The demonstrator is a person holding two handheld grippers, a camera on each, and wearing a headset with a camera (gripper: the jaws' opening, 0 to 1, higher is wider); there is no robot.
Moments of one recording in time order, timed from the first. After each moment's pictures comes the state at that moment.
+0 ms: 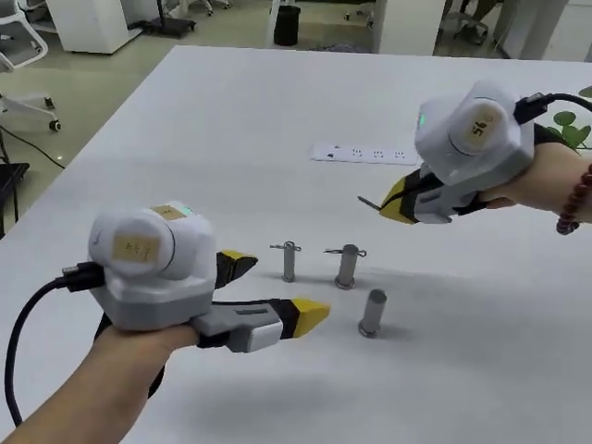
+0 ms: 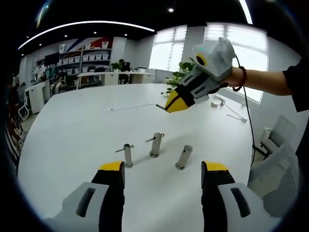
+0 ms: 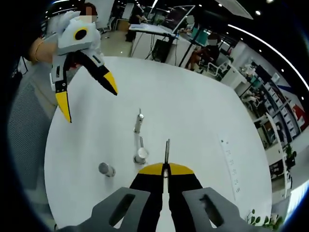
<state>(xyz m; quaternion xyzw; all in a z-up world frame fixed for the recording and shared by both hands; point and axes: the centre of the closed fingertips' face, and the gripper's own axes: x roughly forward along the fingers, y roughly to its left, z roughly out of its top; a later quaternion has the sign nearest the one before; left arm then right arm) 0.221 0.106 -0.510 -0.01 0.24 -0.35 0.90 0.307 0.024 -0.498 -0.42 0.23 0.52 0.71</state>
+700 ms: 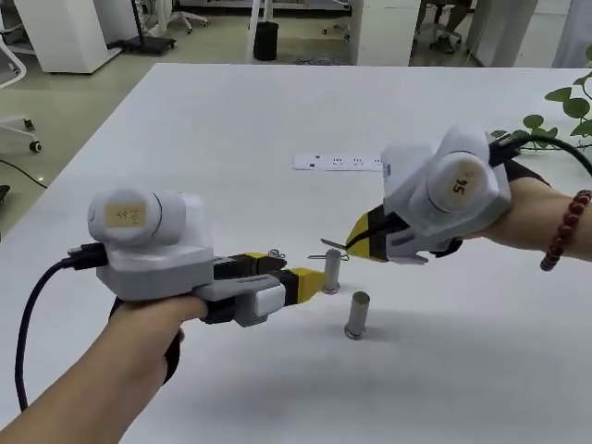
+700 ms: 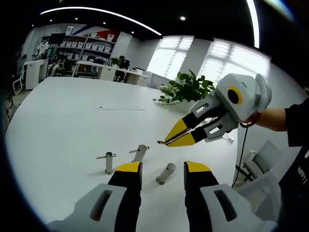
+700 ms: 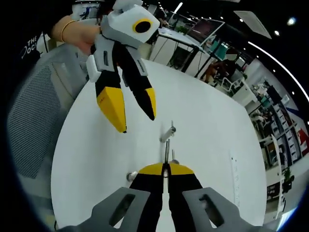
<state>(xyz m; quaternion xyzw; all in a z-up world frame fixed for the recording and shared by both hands) 0.230 0.082 -0.493 -0.12 0.25 -0.38 0.88 0.263 0.044 -0.505 -0.45 0.18 0.57 0.66</state>
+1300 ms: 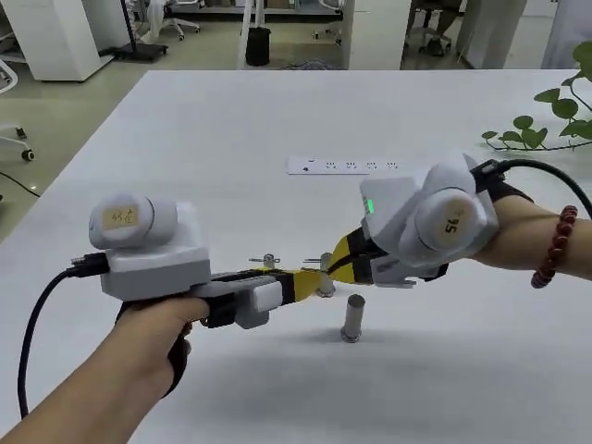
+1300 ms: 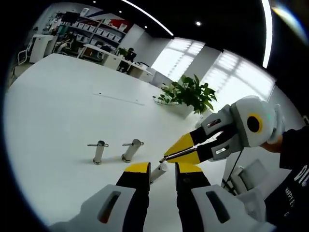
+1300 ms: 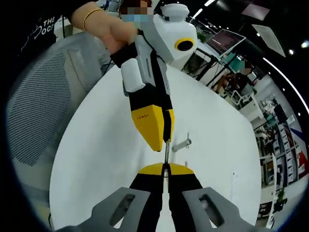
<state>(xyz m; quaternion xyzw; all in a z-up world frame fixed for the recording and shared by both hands) 0.228 0.071 -0.497 -0.21 0.28 -0.38 0.86 0.232 0.057 -0.508 -0.49 0.14 0.59 0.62</state>
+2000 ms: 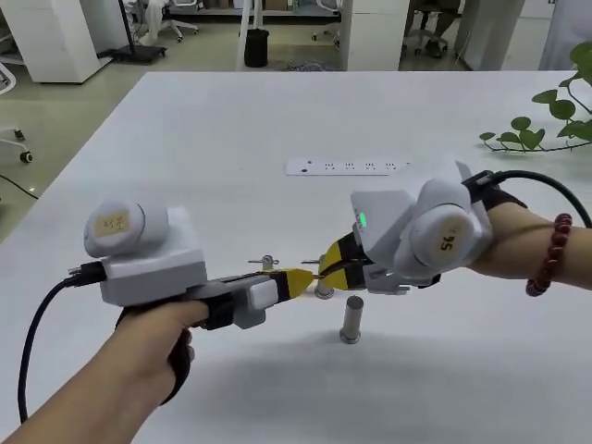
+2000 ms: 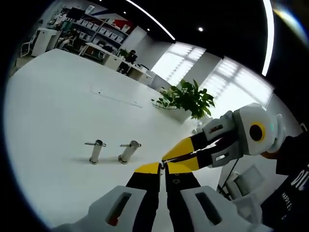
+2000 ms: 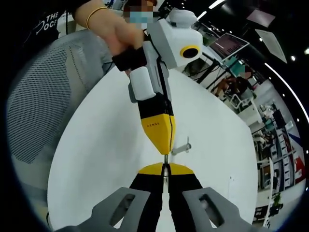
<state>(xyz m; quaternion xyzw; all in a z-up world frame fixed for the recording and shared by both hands) 0.228 0.067 -0.495 -0.24 0.27 -0.38 0.85 0.227 0.062 -0.505 -0.50 0.12 0.59 0.62</state>
